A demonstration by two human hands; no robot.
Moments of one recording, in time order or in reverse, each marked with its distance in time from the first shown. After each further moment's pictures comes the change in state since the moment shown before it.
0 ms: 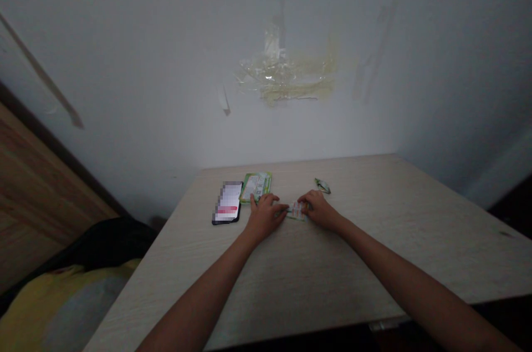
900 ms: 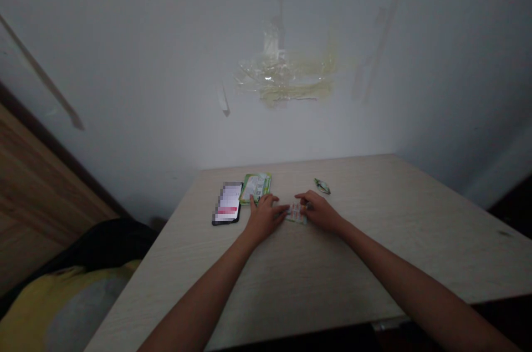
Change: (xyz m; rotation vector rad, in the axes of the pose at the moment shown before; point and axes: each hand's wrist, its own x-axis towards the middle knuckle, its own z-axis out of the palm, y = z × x) left_hand 0.000 -0.001 0.000 0.040 -0.036 0.000; right_hand -0.003 -0.016 -0.010 0.262 0.059 -0.037
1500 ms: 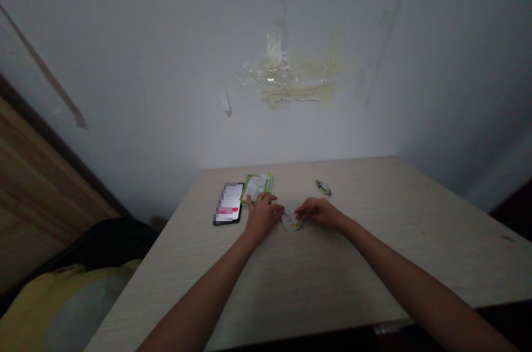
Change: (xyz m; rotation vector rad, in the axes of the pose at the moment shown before) left_hand 0.002 -0.004 -0.001 -0.021 0.076 -0.085; right_hand 0.001 0.007 -0.009 0.250 -0.225 -0.012
